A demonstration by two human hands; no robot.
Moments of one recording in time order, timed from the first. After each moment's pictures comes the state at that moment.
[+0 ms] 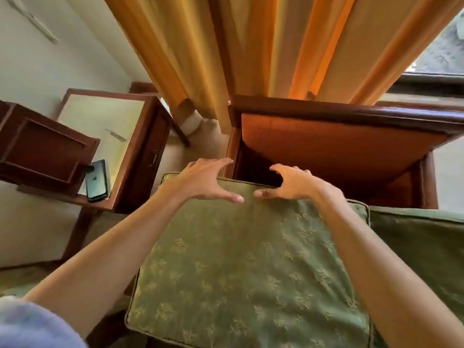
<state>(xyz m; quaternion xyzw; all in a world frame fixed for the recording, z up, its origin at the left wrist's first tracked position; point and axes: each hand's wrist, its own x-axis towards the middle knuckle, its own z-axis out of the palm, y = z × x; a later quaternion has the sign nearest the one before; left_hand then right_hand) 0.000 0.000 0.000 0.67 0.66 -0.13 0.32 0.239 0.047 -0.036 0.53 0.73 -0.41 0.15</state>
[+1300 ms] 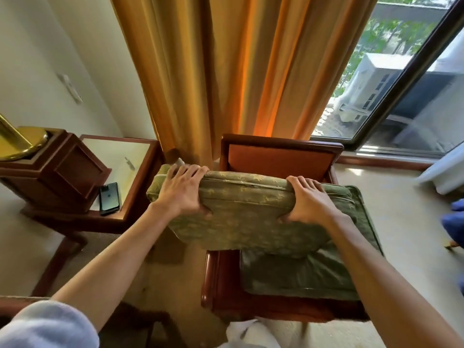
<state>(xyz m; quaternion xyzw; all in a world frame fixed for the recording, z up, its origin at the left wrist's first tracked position) -0.058 -0.226 0.143 0.78 0.62 0.03 0.07 0.284 -0.220 0.151 0.59 0.79 -0.14 0.00</state>
